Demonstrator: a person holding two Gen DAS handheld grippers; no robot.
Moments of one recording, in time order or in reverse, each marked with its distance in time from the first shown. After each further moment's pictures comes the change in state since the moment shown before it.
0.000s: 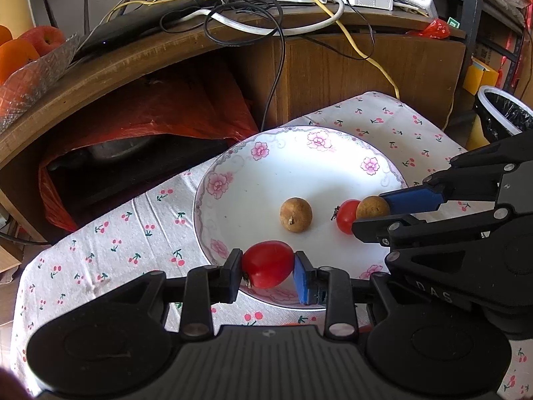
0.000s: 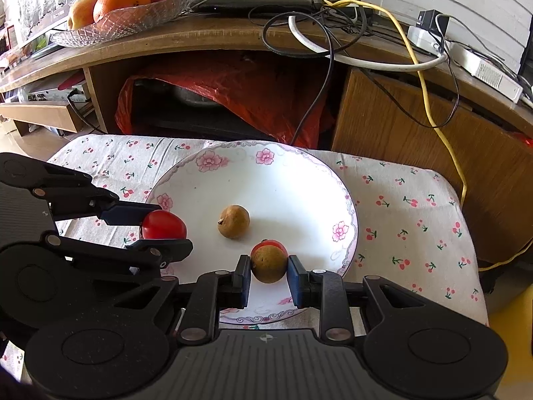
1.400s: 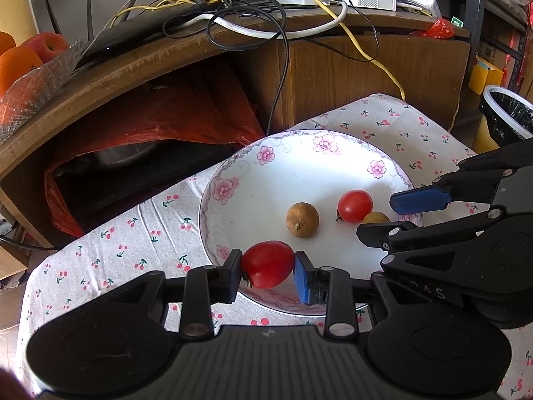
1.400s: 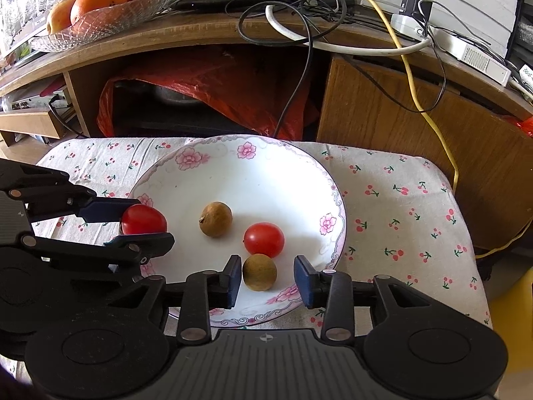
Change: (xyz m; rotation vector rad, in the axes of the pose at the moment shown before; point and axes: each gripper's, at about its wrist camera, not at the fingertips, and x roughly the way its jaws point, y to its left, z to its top) left arm 0.001 -0.001 0.000 0.009 -0.018 0.030; right arm 0.008 -0.007 -0.002 0.058 0.011 -0.034
